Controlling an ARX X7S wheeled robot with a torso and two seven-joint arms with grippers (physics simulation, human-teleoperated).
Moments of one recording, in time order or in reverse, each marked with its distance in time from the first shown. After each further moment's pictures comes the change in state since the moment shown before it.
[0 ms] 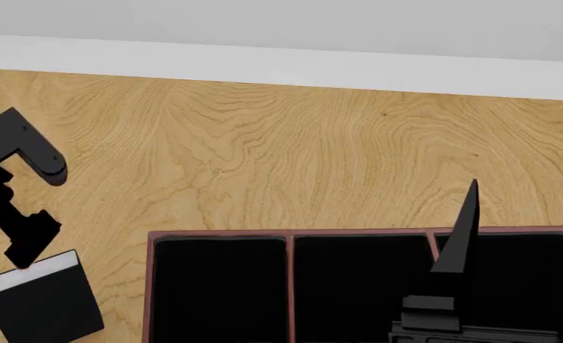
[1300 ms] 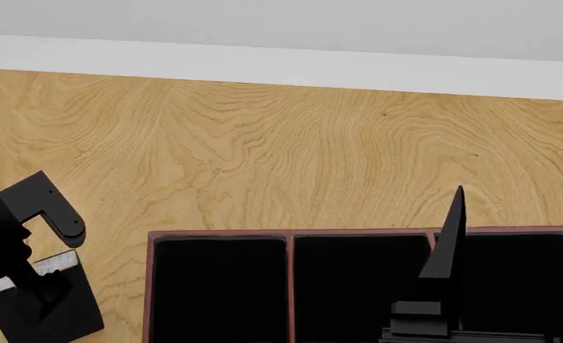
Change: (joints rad) left arm 0.134 0.010 0.044 0.000 -0.001 0.038 0.002; right arm 0.032 0.003 -0.045 -0.006 0.013 0.015 0.002
